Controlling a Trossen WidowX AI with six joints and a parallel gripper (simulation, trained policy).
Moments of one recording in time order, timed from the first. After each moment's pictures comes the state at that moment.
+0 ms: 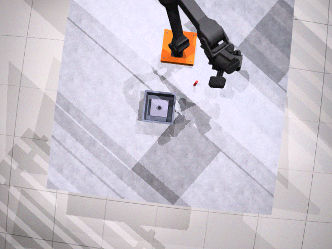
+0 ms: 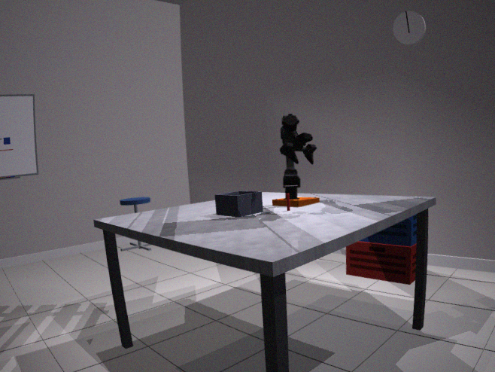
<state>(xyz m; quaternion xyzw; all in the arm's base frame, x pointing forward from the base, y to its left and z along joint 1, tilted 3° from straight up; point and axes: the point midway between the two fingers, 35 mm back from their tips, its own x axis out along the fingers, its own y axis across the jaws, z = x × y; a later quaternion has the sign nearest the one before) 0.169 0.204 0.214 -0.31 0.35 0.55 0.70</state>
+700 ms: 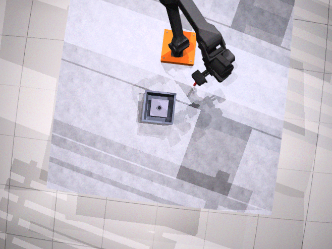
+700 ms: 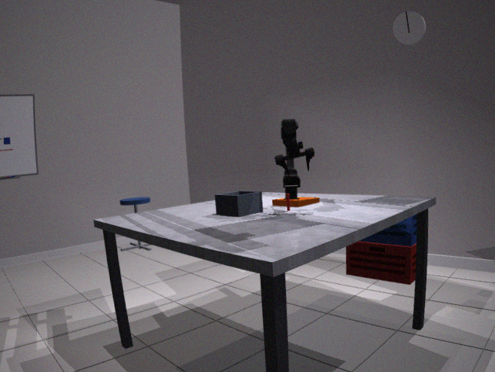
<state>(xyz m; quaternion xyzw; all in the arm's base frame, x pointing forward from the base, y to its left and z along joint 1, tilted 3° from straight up) 0.166 0.169 0.175 -0.12 0.56 0.33 0.75</state>
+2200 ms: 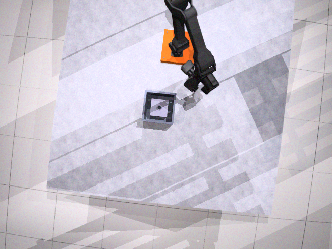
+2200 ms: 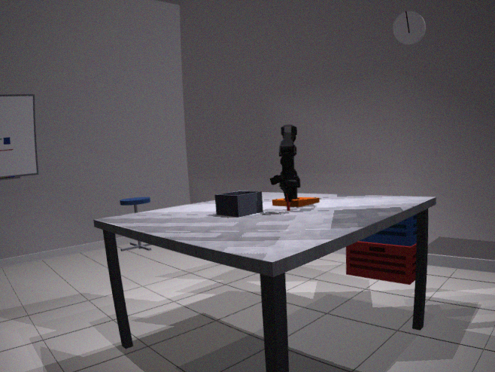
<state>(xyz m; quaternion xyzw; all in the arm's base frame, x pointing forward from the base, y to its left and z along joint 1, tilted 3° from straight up) 0.171 0.112 0.041 0.28 0.64 -0.24 0.68</state>
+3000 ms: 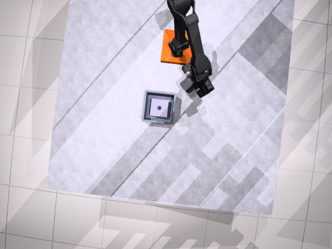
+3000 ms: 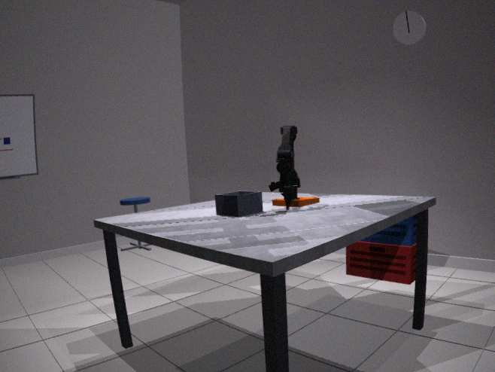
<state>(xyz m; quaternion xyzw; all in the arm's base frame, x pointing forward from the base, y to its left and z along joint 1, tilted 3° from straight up) 0.173 0.108 0.014 0.35 0.62 -0.30 0.63</state>
